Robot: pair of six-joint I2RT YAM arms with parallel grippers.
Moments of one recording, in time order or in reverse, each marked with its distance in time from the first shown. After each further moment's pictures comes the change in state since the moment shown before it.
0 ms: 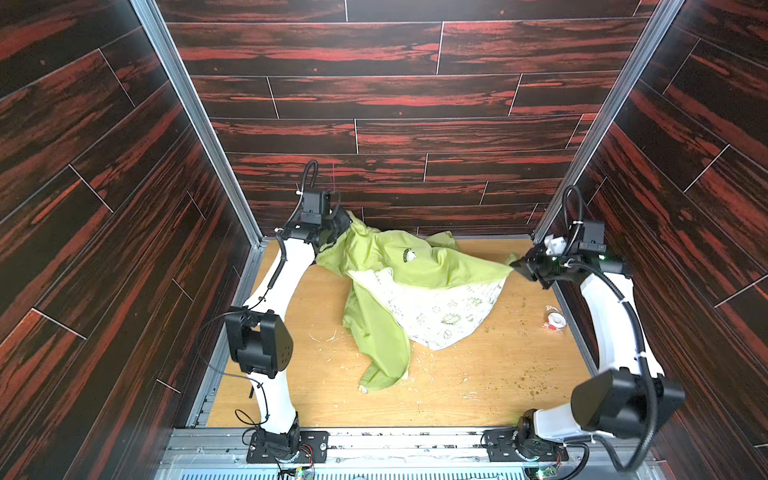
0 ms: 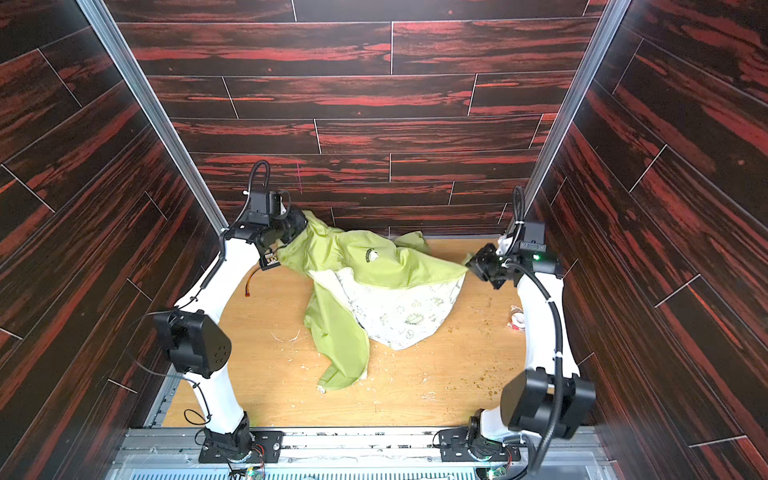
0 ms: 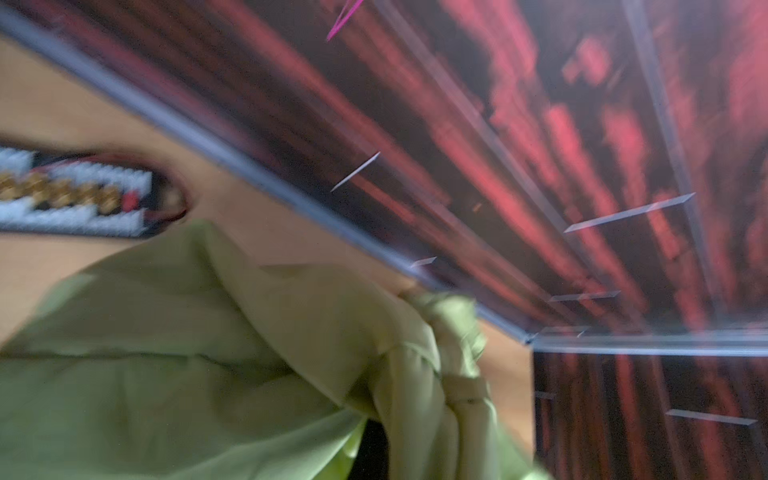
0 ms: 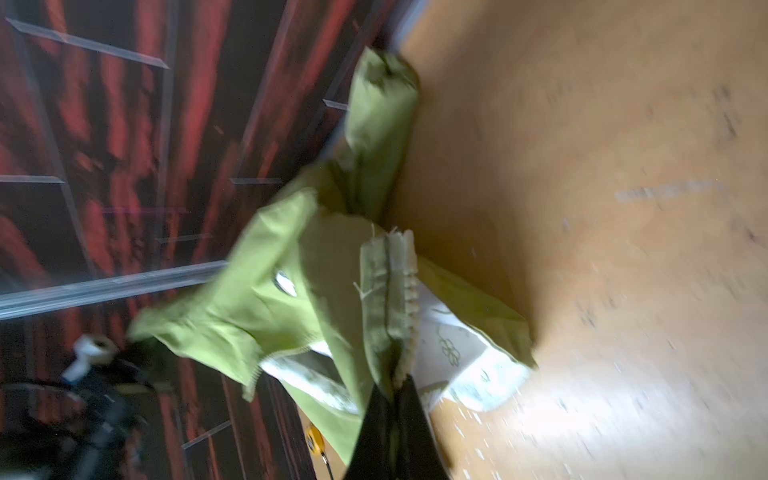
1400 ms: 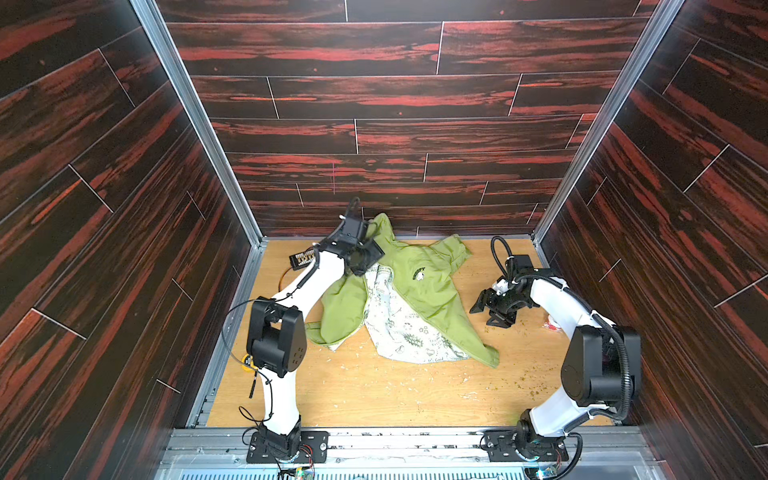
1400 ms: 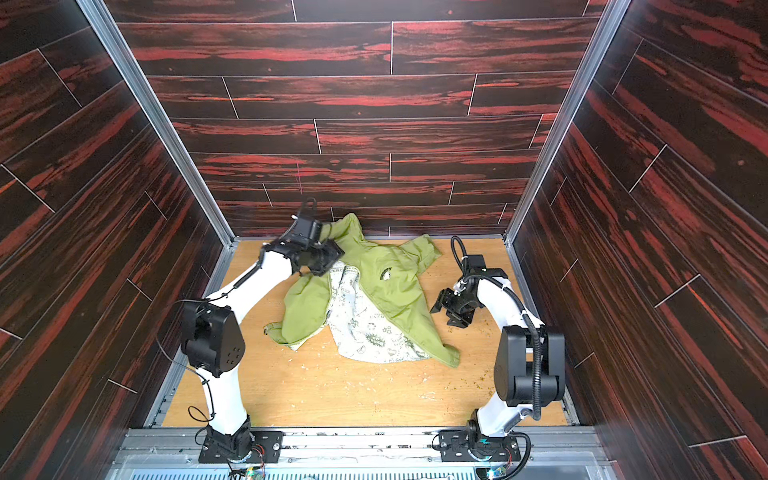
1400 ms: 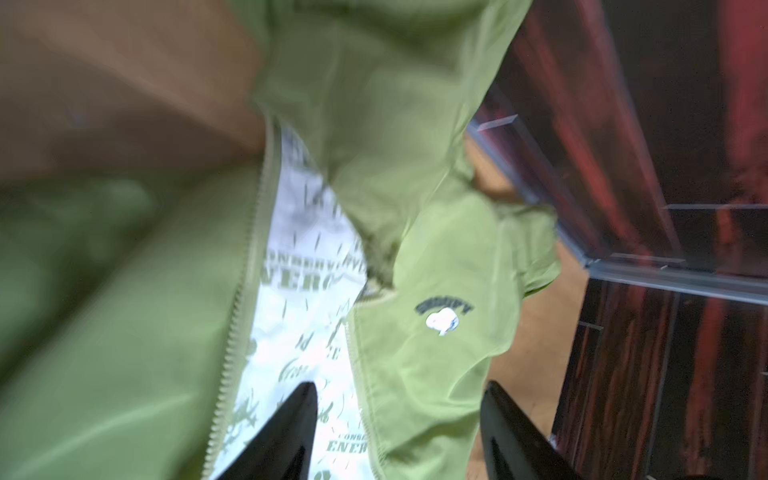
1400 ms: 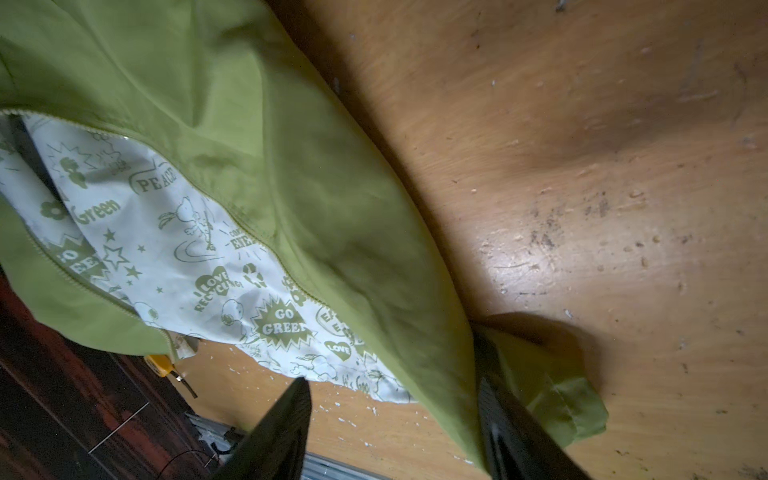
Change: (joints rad) left arm -0.196 0.034 -0.214 -0.106 0.017 -0.163; right arm 0.196 0.224 -0.306 0.050 0.107 -0.205
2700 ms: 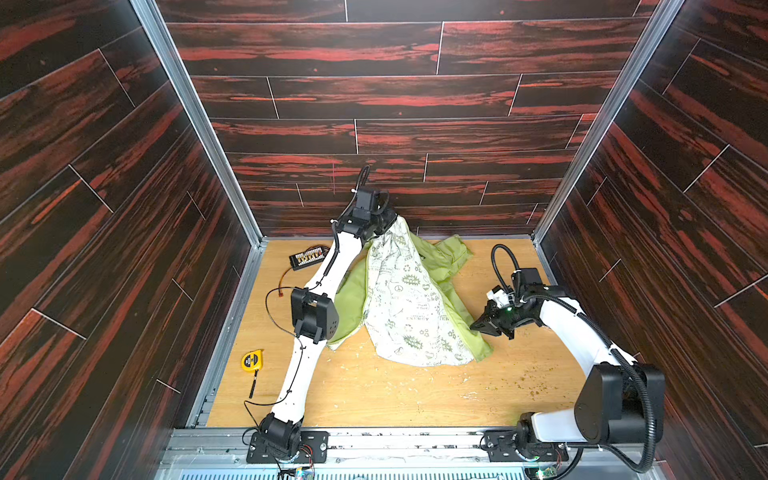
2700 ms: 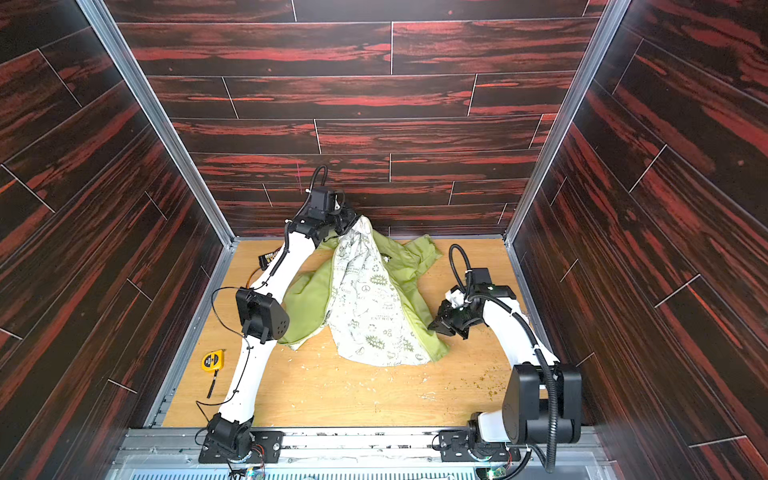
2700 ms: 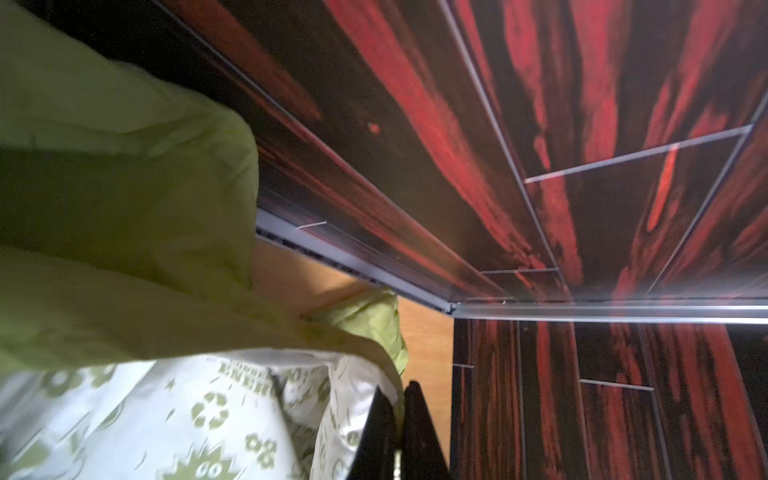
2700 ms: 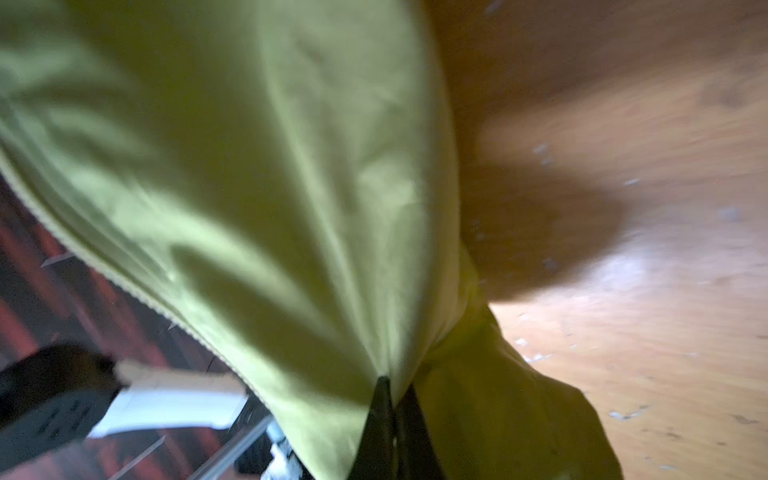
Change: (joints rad) left arm 0.037 0.567 0.932 0.058 0.102 -0.048; right arm 0.039 -0.227 -0.131 -0.051 -0.288 -0.052
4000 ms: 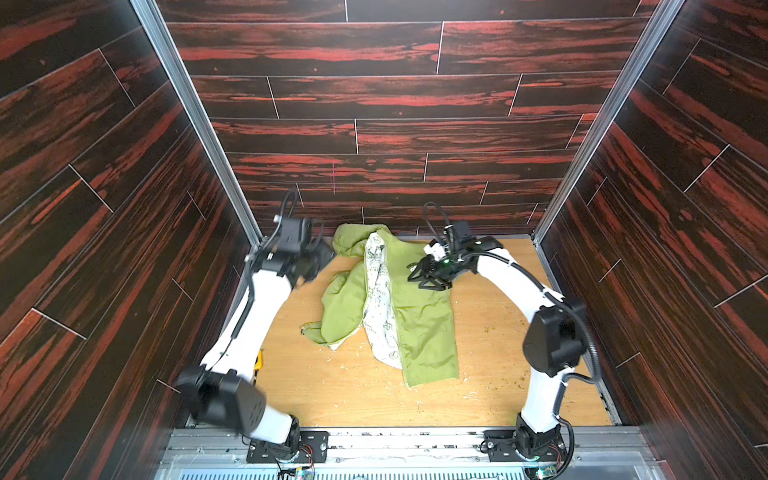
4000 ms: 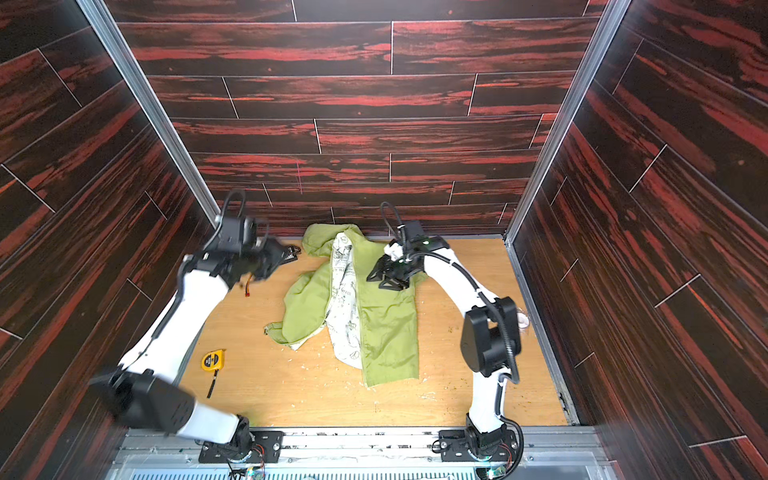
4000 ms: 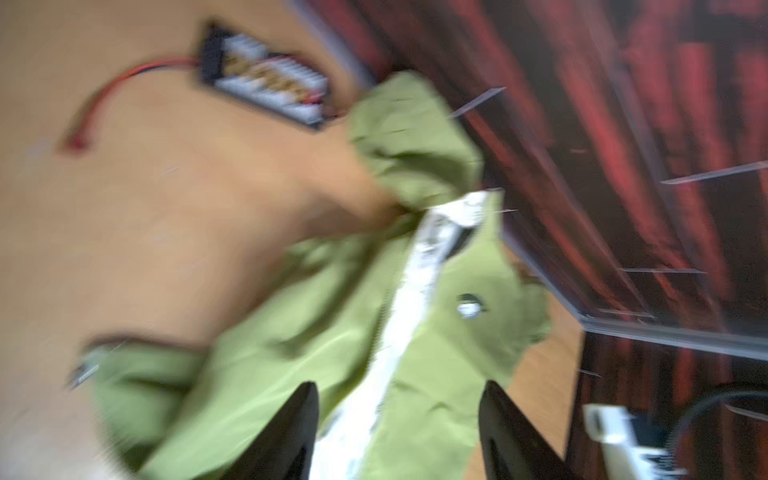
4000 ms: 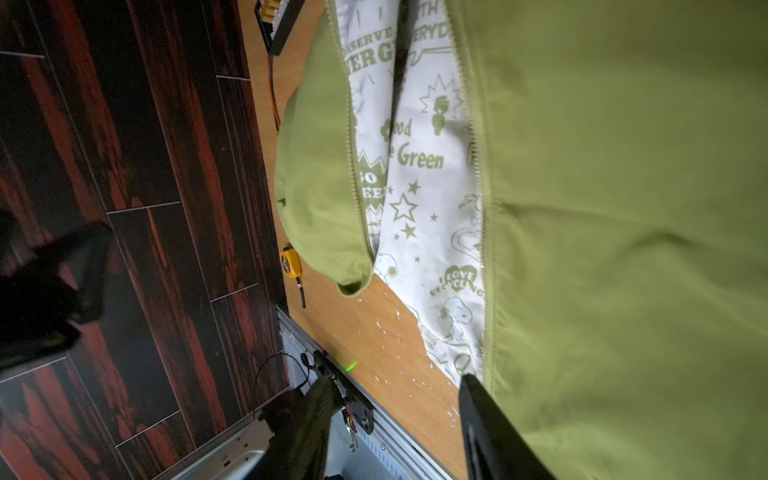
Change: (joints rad) left arm 0.182 -1.141 -1.292 -0.242 -0.207 0.156; right arm 0.361 0.569 0.748 0.117 0.027 0.194
